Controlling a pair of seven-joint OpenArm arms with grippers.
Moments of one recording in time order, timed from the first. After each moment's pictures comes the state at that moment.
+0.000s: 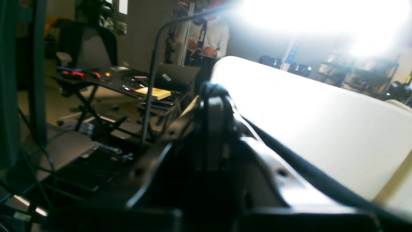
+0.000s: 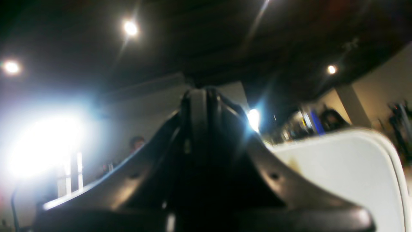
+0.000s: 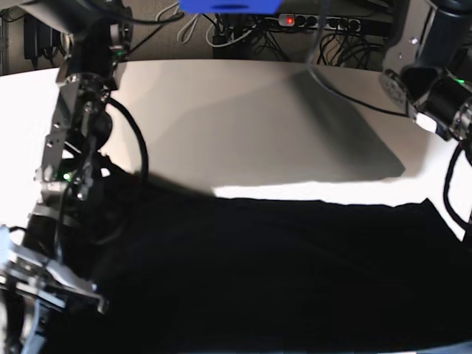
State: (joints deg) left arm -28.8 -16.9 -36.1 116.7 -31.0 -5.4 48.6; right arm 15.4 3.8 0.6 116.4 16.5 -7.5 14.8
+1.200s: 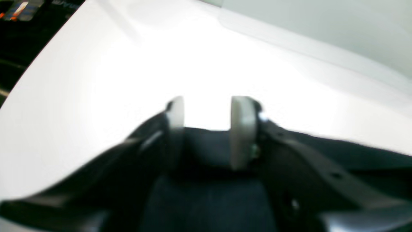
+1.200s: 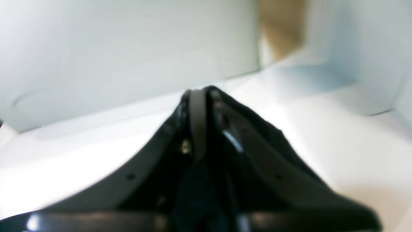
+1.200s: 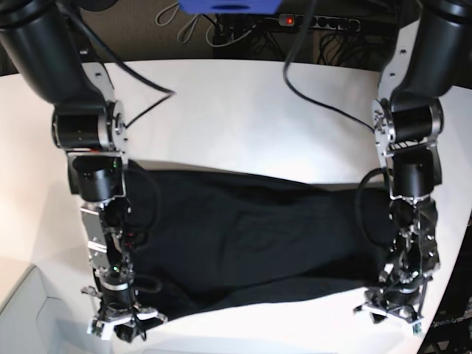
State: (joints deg) left arm -43.0 -12.7 -9.5 45.7 -13.6 -5.2 22.0; right arm 44.8 4.0 0.4 32.8 16.5 1.4 11.9
